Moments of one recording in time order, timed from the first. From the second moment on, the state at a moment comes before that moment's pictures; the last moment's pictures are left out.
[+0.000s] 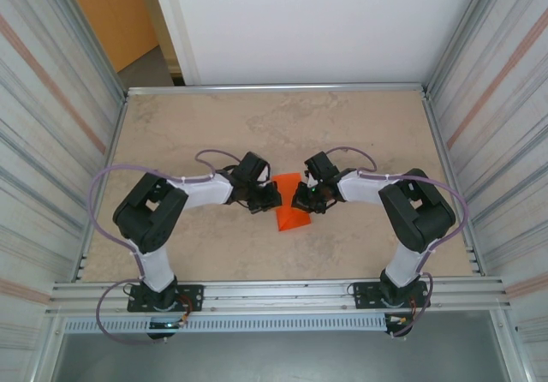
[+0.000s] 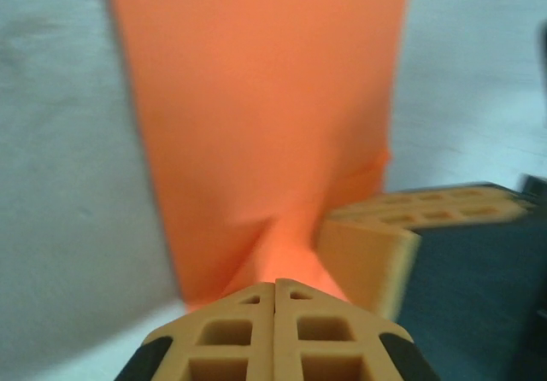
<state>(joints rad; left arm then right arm) -0.70 1.78 0.96 -0.17 0.43 -0.87 0.58 1.74 0.86 -0.25 -0.39 0.86</state>
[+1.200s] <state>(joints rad) -0.84 1.72 0.86 -0.14 0.40 -0.97 0.58 1.74 0.83 -0.18 -0.40 0.91</state>
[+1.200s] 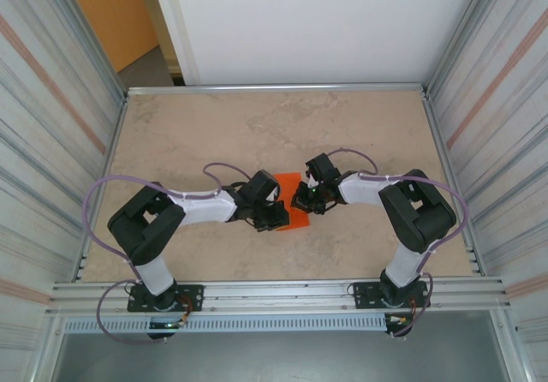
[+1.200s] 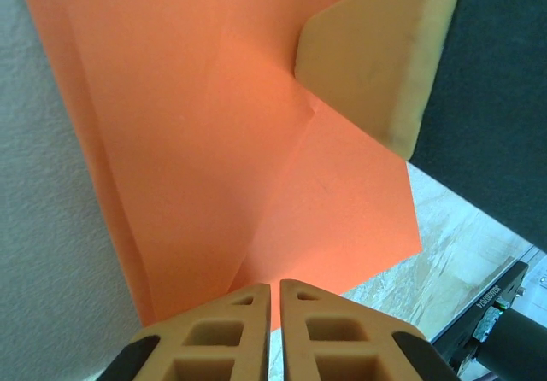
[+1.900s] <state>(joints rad) -0.82 1.73 0.85 -0.15 0.39 -0.97 0.58 1.74 0.83 -0.18 -0.40 0.91</state>
